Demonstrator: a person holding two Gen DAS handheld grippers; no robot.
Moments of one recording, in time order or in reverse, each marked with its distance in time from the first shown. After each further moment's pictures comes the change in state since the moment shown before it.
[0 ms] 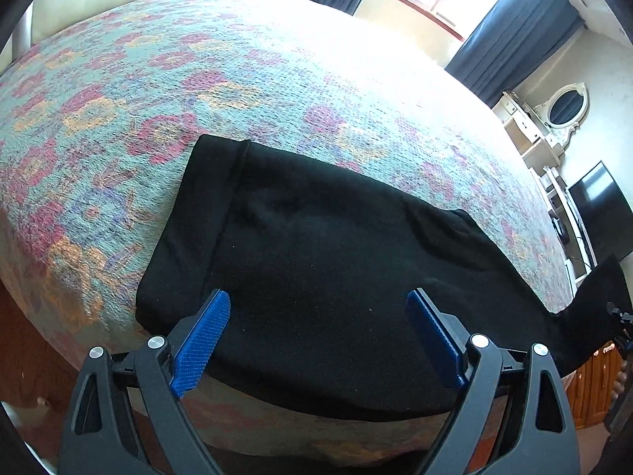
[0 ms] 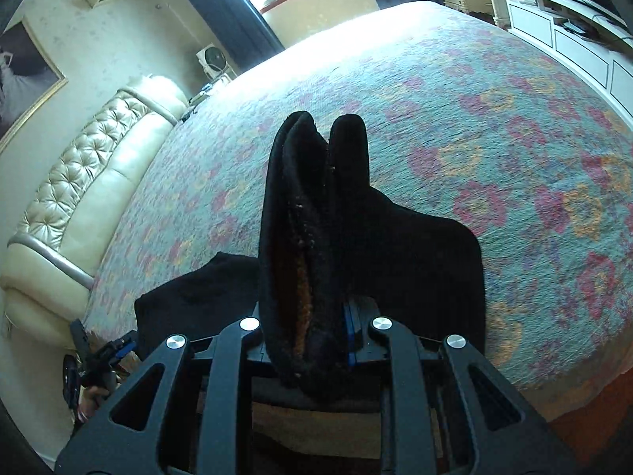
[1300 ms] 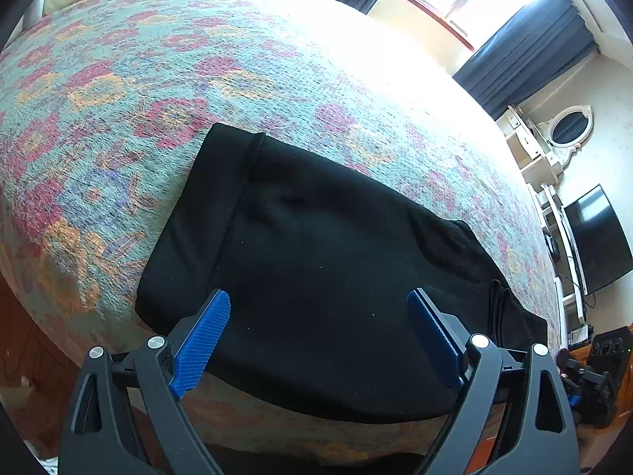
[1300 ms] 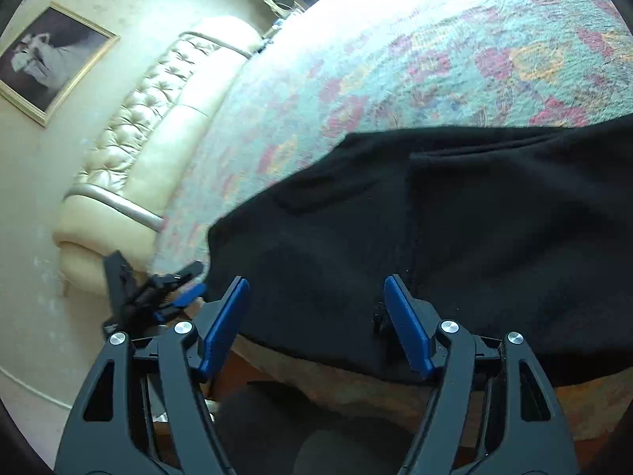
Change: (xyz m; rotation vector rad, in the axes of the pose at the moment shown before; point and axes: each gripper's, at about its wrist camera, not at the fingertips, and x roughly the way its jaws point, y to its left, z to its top) left arm -0.001 0.012 -0.004 -0.084 0.017 -0.034; right arm 0.092 0.098 -0.089 0.002 0.183 0.362
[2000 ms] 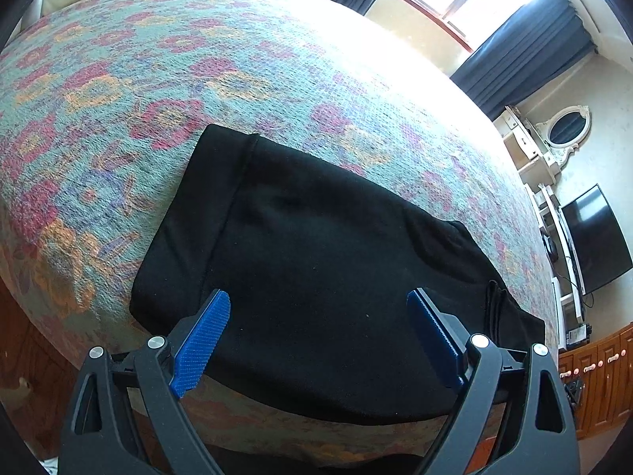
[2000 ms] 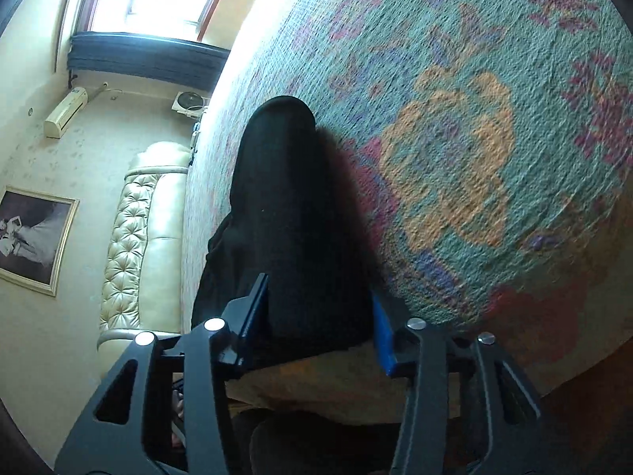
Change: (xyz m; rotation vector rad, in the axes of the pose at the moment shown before) left arm 0.001 -0.003 -0.003 -0.002 -0.001 -0.012; right arm -0.123 -0.221 -0.048 0.494 -0.188 -0.025
